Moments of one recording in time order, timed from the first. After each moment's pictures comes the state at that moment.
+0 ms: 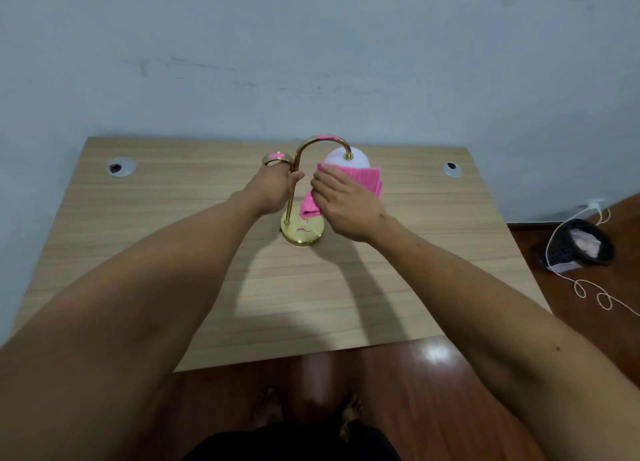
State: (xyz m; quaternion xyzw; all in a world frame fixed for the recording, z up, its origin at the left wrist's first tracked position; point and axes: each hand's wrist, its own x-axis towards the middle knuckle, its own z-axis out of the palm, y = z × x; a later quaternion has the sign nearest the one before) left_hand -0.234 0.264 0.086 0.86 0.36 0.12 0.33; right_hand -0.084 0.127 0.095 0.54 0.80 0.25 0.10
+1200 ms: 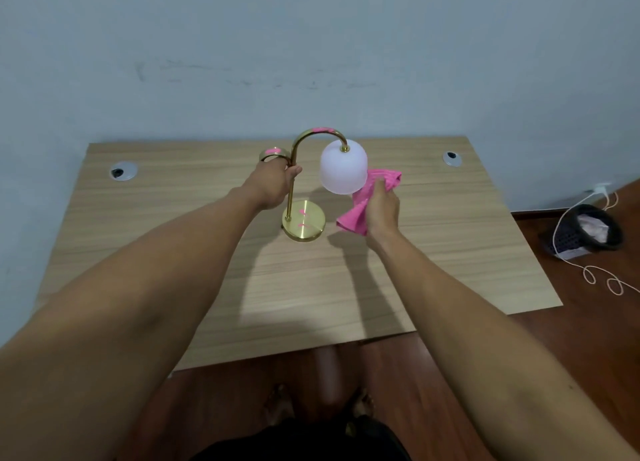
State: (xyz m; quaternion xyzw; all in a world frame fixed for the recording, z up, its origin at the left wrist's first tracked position) left_hand -0.236 0.268 0.081 0.85 0.38 0.10 0.36; right_hand -0.094 0.099 0.084 0.74 0.05 -0.26 -0.61
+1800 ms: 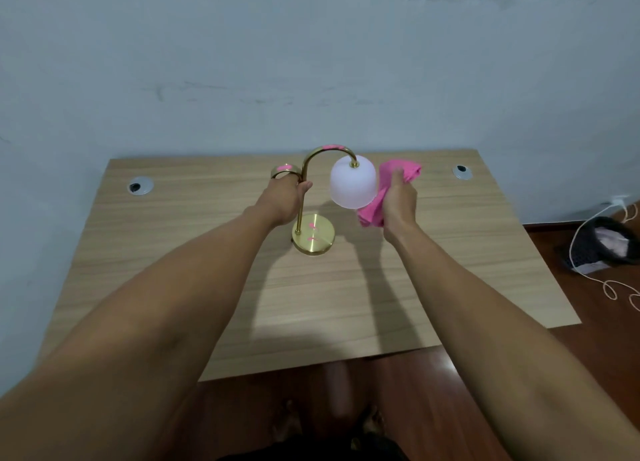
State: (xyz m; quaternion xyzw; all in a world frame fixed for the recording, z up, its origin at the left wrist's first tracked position) left_hand -0.235 0.264 0.081 0.83 0.41 0.09 0.37; right_hand -0.075 0.117 0.115 0.74 0.05 -0.29 -0.60
